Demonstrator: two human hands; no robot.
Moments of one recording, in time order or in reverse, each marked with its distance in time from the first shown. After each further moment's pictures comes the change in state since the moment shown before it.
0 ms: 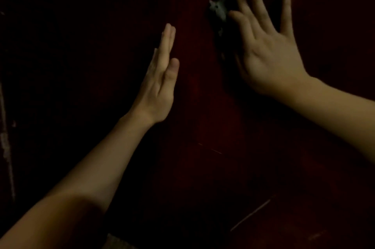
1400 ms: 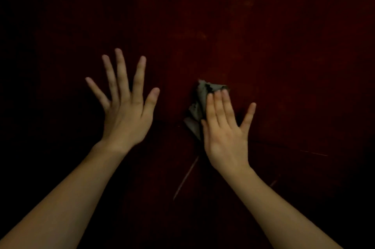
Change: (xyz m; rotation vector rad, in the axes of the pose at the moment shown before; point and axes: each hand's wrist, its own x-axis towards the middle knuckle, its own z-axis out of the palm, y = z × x) left_hand -0.090 0.024 0.138 0.567 -0.111 -0.008; right_hand -0.283 -0.052 0.061 0.013 -0.083 0.485
